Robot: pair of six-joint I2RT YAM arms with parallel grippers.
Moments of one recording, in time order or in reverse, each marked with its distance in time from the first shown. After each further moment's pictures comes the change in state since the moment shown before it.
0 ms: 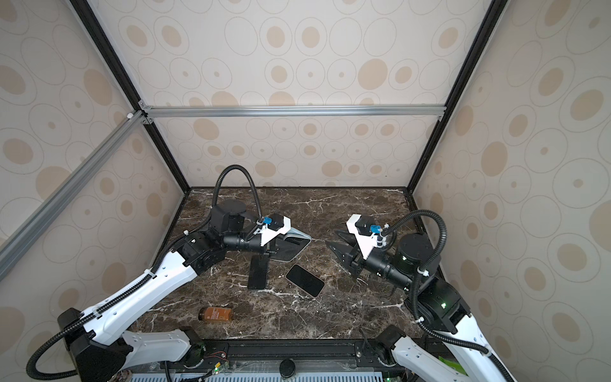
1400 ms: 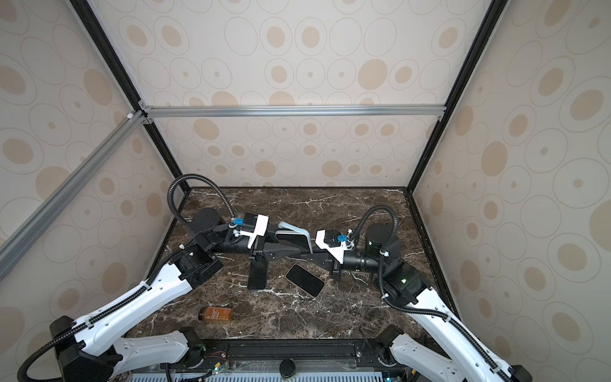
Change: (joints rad) left arm -0.065 -0.083 -0.169 0.724 0.214 -0.415; right arm -0.007 0.119 -0.226 0.360 -0.455 -0.137
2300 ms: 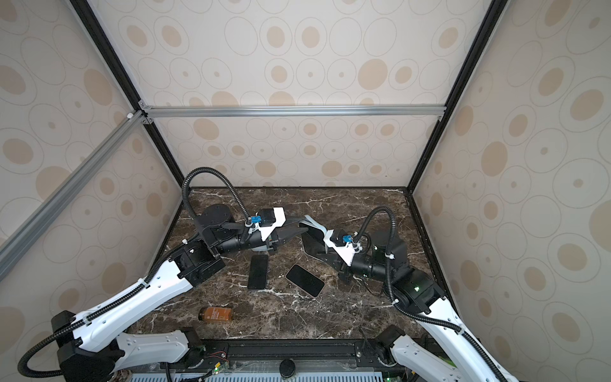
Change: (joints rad) left arm -0.075 0.047 0.137 -0.282 -0.377 0.324; right arm -0.027 -0.084 0.034 -0.361 0.278 -0.095
